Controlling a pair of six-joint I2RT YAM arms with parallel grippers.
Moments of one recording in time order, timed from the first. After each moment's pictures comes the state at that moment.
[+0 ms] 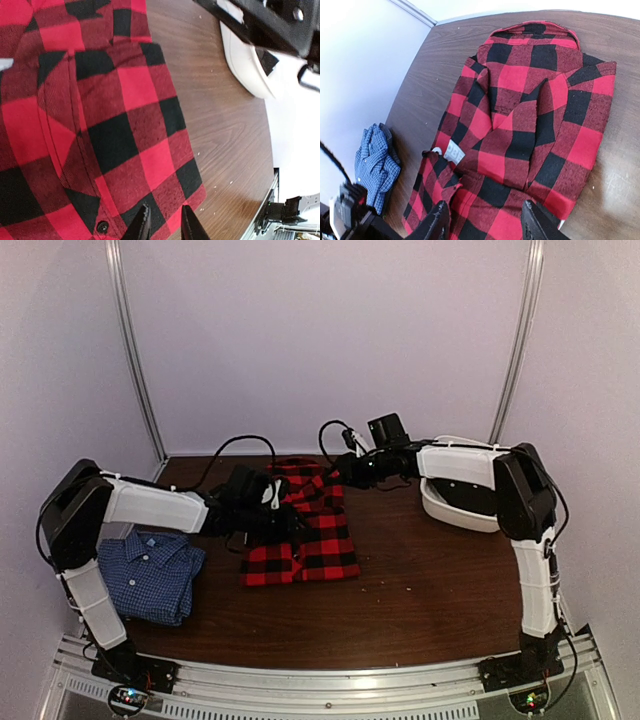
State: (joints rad) left arm -0.74 1.80 1.03 0.09 0.29 -0.77; right arm 0.55 2.23 1.80 -0.21 -0.47 0.48
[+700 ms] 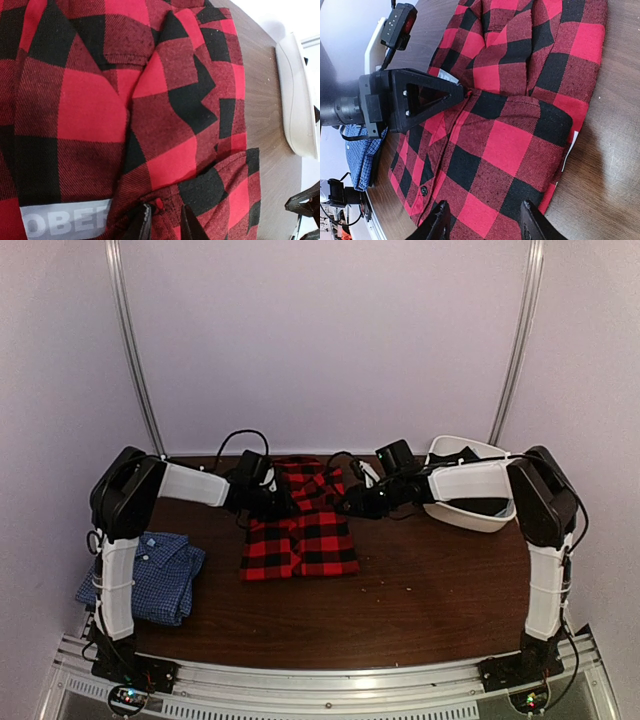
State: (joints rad) left arm -0.54 2.16 1.38 0.02 0.28 -0.68; right arm 0.58 2.03 1.40 -0.11 -0.47 0.47
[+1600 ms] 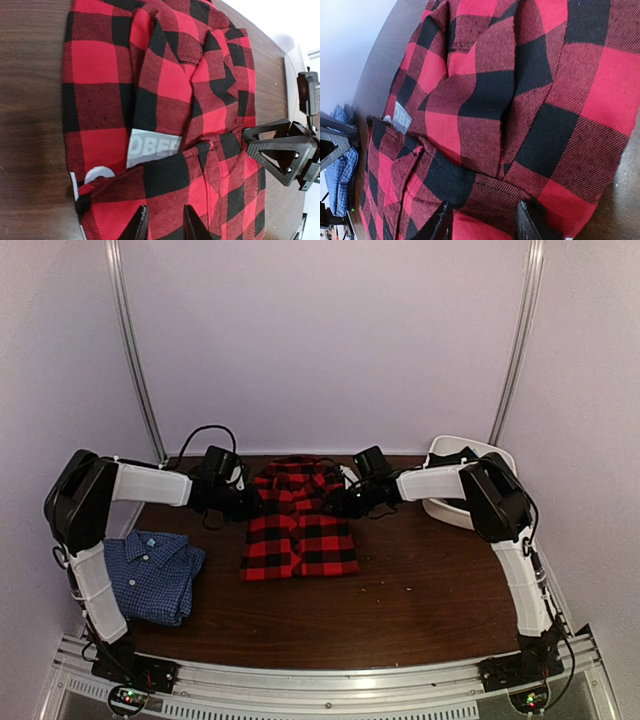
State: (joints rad) left arm -0.46 1.88 1.14 -0.06 0.24 -0.62; right arm 0.58 2.37 1.74 -0.14 -0.42 0.45
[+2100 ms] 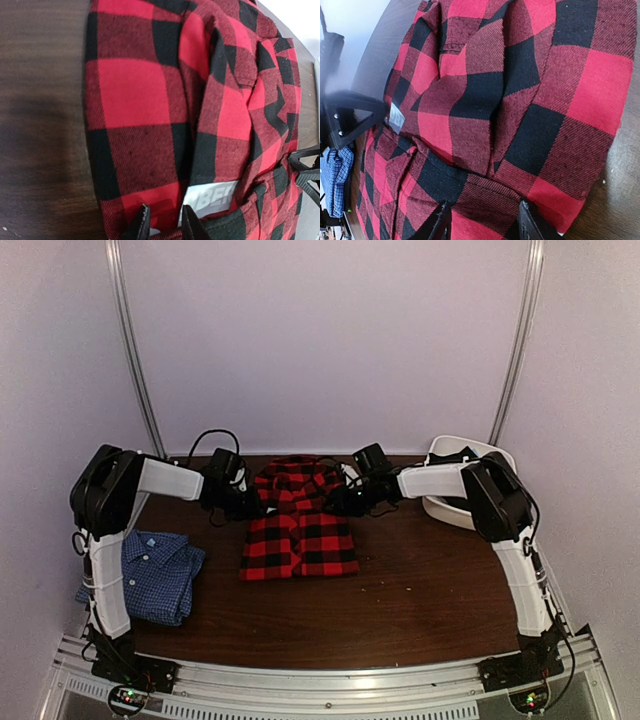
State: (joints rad) left arm -0.40 2.08 1.29 -0.09 0.22 -0.54; right arm 0.58 2.37 1.77 -0.19 -0.41 0.44
